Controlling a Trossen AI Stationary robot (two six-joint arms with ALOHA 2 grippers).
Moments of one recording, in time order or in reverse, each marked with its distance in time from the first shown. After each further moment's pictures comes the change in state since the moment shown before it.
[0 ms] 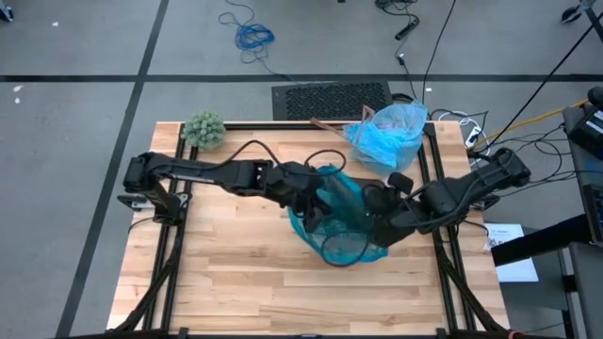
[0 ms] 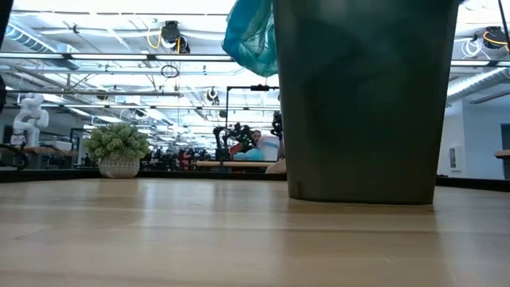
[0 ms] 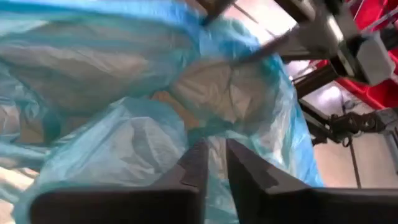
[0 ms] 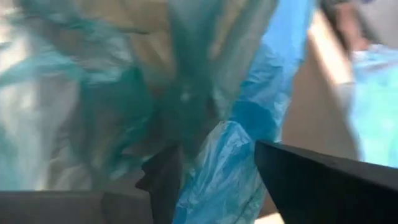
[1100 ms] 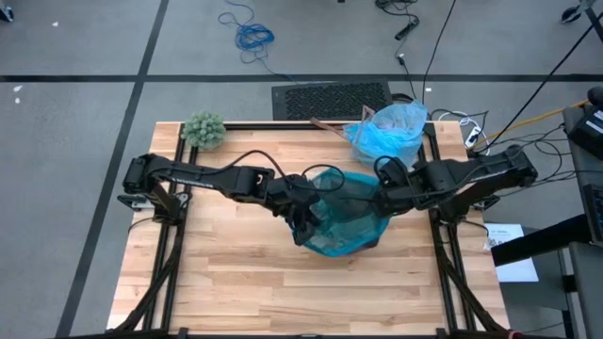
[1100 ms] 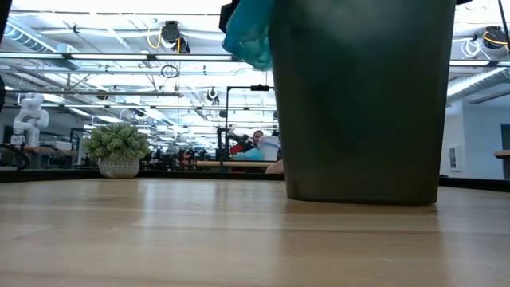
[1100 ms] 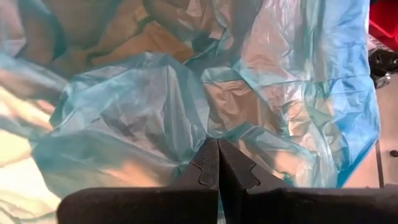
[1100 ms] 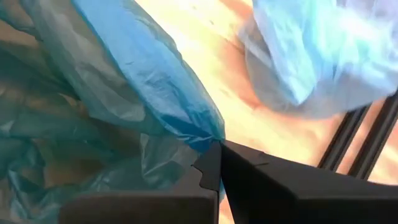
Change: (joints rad) left arm -0.050 0.014 -0.007 -0.168 0.039 0.056; right arm -0.179 -0.054 -0.030 -0.220 0.002 0.407
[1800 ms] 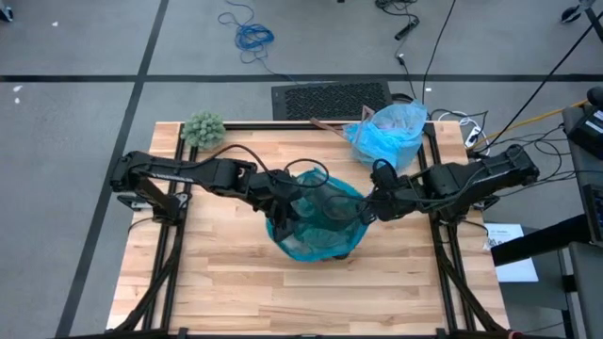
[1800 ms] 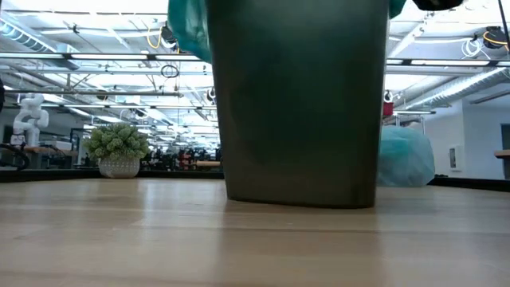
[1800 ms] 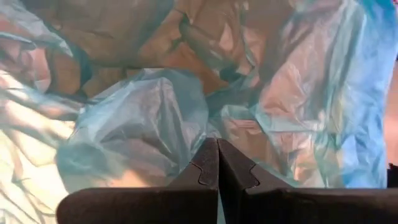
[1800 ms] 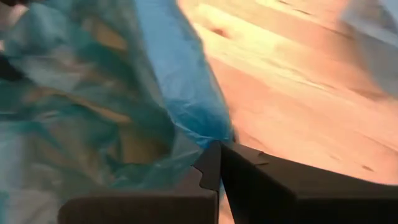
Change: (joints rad) left arm -0.001 -0.117 -0.003 -0.203 -0.027 0.054; right arm 0.041 -0.041 -0.060 0.354 -0.092 0.102
